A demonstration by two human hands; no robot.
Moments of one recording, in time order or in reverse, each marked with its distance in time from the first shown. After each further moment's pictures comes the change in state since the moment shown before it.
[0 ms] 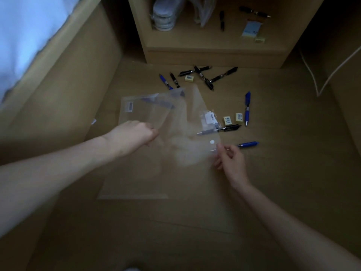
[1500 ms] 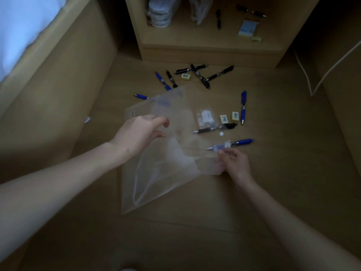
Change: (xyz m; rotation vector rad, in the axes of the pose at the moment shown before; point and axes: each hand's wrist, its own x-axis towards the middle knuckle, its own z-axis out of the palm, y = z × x) left_hand 0.004 0.019 0.014 -0.579 0.573 -0.075; right_hand 0.008 0.012 -0.020 -0.118 0.026 0.129
